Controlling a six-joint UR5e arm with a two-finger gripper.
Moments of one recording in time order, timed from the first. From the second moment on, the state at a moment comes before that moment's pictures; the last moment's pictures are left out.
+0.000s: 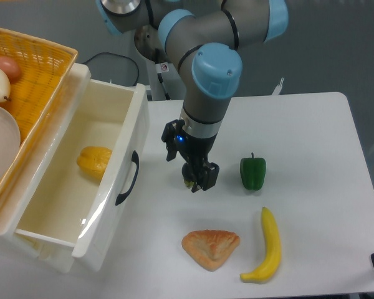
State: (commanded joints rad) arm 2.47 -1.85 -1.52 -1.26 1.31 1.34
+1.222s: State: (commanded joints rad) arm 2.50 -1.88 -1.57 -1.27 1.39 1.15
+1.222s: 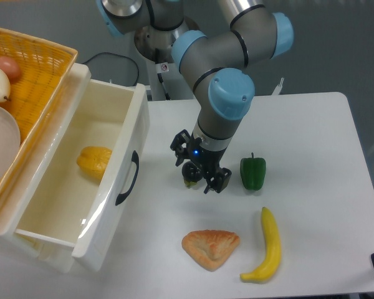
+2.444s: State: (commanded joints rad) arm 2.43 -1.96 -1.52 -1.21 1.41 0.59
